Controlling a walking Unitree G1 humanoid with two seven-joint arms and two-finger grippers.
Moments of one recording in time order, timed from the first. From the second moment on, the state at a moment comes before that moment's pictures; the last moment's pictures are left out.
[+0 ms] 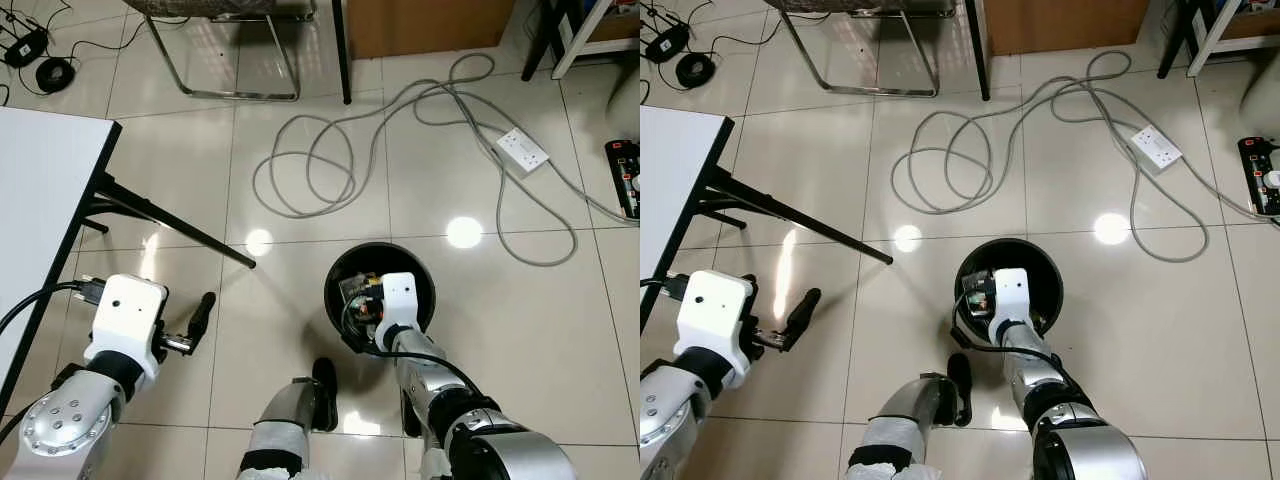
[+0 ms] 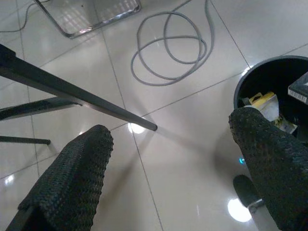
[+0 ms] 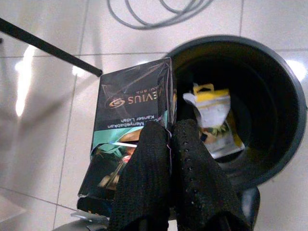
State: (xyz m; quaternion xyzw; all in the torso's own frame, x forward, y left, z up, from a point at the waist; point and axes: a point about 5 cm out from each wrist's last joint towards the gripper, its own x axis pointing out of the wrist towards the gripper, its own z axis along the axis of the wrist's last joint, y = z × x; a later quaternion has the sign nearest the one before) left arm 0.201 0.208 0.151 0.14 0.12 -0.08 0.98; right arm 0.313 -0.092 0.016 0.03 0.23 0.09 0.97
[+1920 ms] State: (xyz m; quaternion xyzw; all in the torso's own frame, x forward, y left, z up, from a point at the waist) left arm 0.227 0.195 0.154 0.12 0.10 -0.11 0.98; right arm 0.307 -0.156 0.010 0.00 0.20 -0.04 0.98
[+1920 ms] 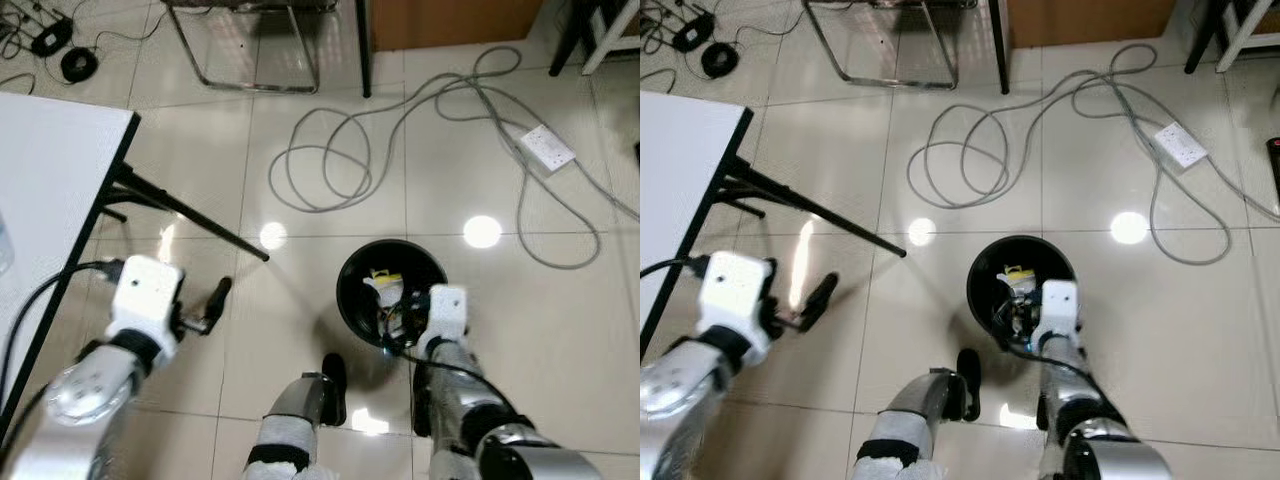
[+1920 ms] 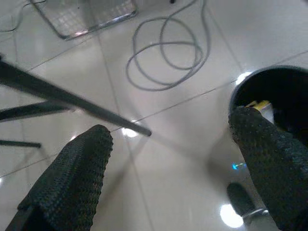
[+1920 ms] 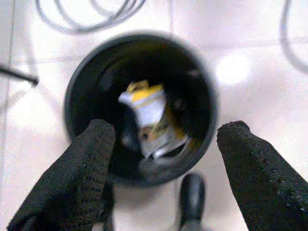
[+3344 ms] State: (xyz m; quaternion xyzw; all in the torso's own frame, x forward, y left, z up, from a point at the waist) left arm 0.318 0.166 0.150 0.08 -0.06 -0.03 0.99; right arm 0.292 -0.194 0.205 -0.11 -0.19 0.00 0.98
